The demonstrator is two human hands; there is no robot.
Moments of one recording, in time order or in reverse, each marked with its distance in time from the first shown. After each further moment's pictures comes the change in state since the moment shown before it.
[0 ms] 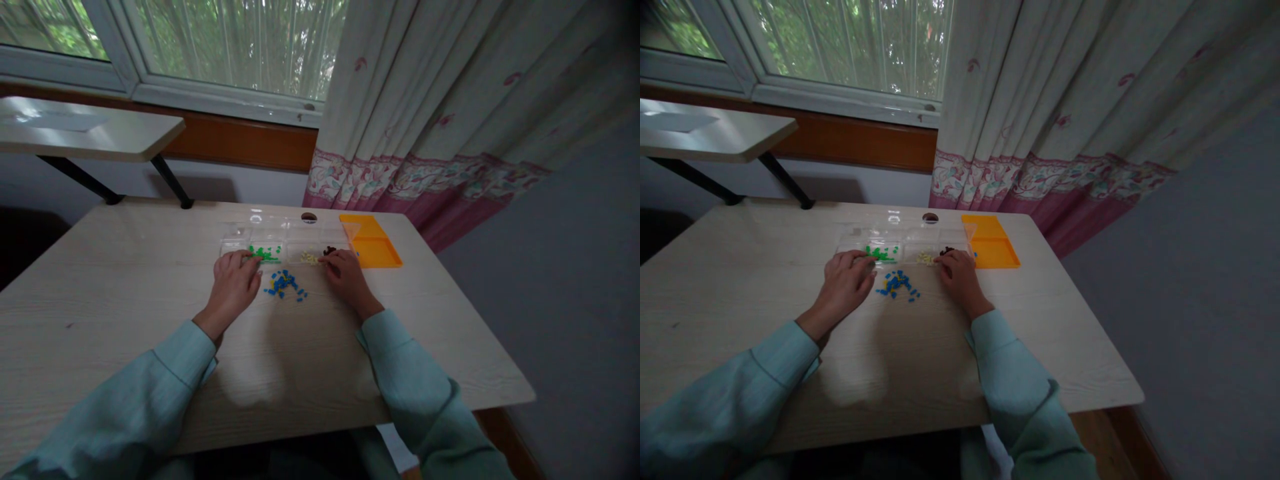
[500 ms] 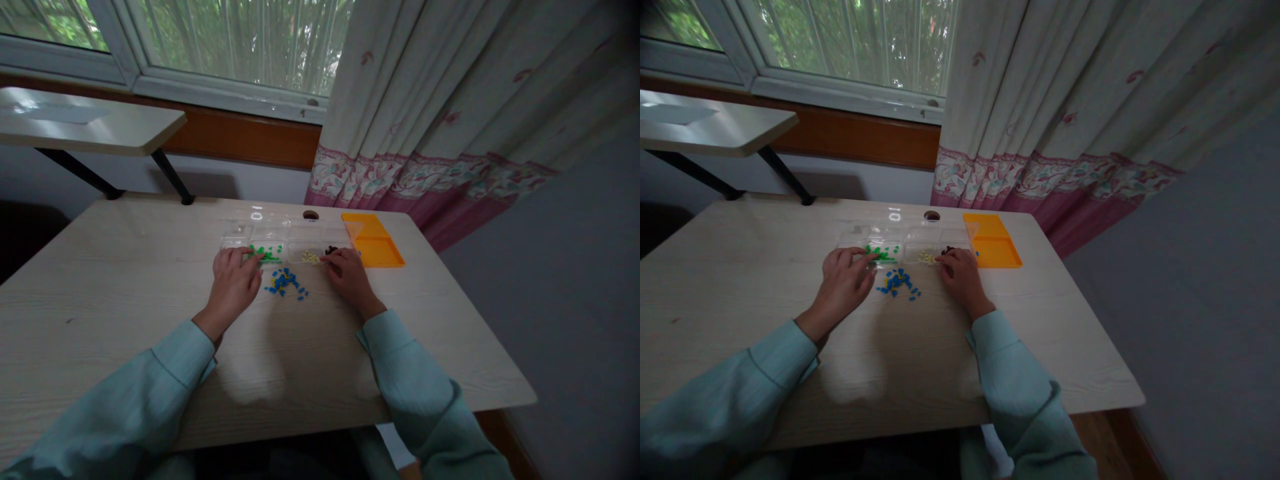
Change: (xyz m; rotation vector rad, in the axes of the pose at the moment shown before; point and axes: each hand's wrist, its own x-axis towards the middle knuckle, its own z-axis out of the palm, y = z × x) left_hand -0.002 0.007 -0.008 -0.032 0.055 0.028; right_hand -0.001 -0.001 -0.003 -0.025 0.009 -0.013
